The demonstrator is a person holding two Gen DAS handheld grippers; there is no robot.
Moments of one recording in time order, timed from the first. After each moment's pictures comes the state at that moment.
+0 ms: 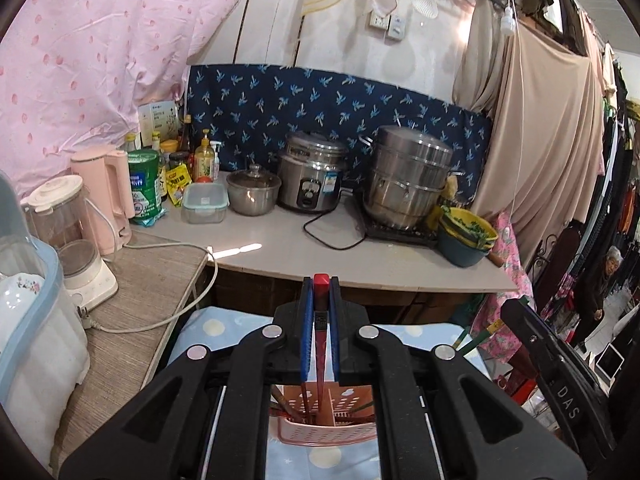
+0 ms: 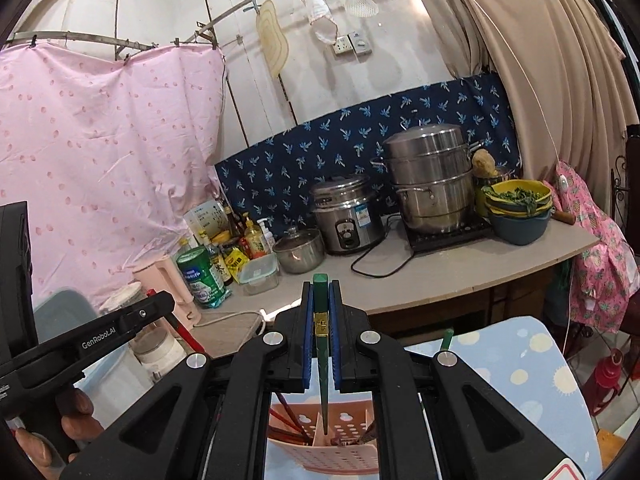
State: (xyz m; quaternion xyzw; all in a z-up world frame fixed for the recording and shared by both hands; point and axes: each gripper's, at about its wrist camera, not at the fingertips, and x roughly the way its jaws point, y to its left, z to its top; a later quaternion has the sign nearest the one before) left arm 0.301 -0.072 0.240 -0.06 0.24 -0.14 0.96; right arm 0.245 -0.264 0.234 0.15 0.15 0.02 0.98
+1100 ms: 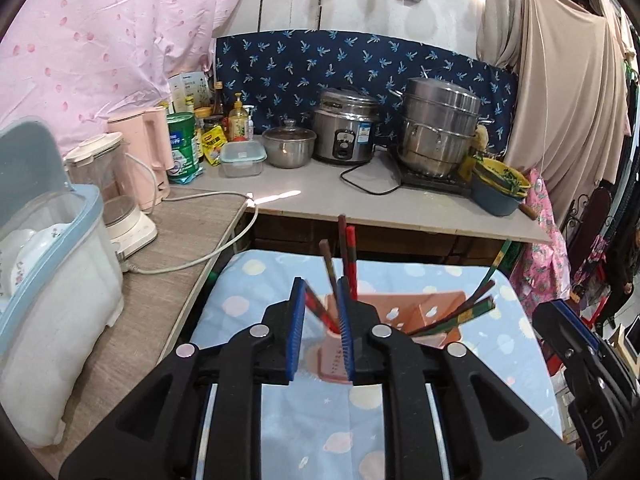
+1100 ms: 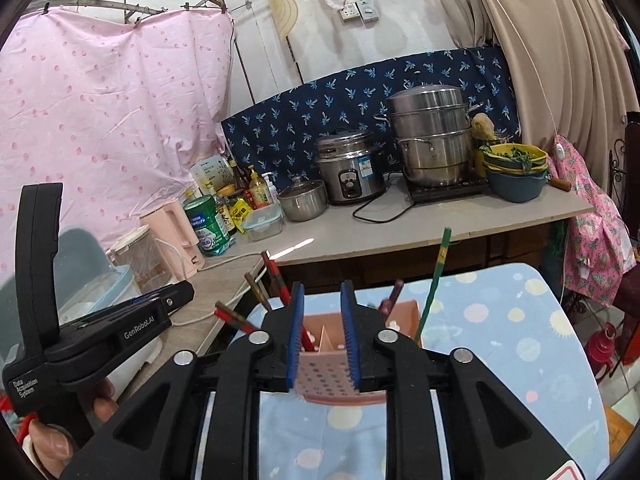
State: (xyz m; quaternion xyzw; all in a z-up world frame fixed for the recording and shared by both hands) left arm 0.247 -0.059 0.186 -0.02 0.30 -0.08 0.95; right arm 0.182 -0.239 0.186 0.14 0.21 0.03 0.97
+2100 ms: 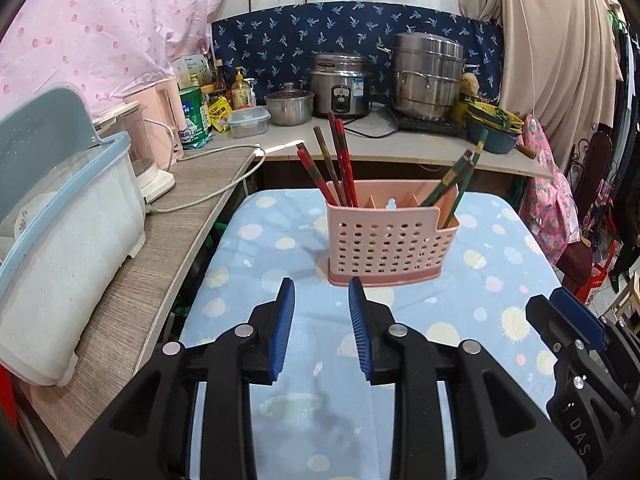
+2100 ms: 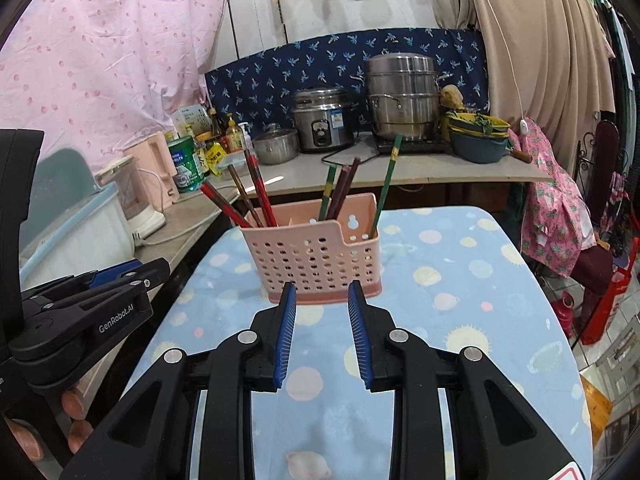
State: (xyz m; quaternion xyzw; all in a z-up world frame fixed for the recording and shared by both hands) left arm 0.149 -0.065 0.129 0.04 0.33 -0.07 0.94; right arm 0.093 -0.221 0.127 0.09 0.28 -0.02 0.96
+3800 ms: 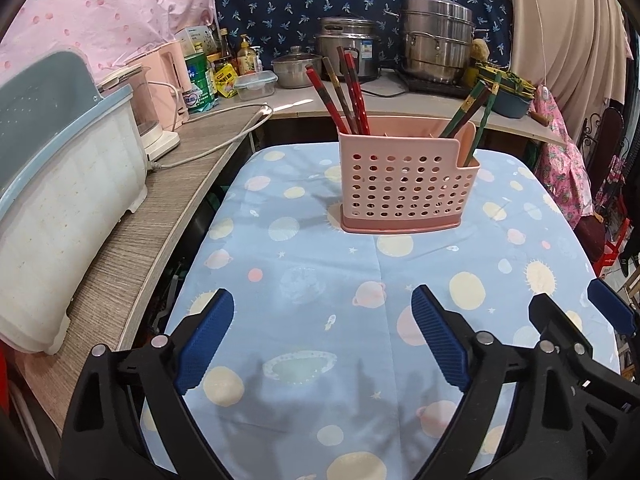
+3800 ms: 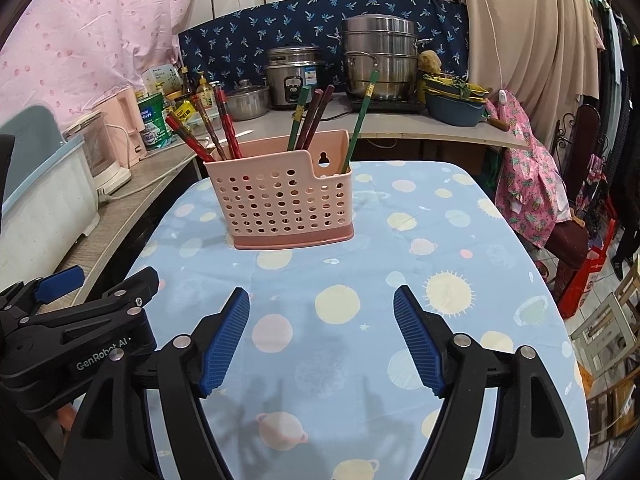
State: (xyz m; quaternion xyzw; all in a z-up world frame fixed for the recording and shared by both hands) left arm 0.139 -0.057 0.079 0.05 0.38 -0.05 0.92; right arm 0.090 -0.214 0.083 0.06 0.34 -0.08 0.94
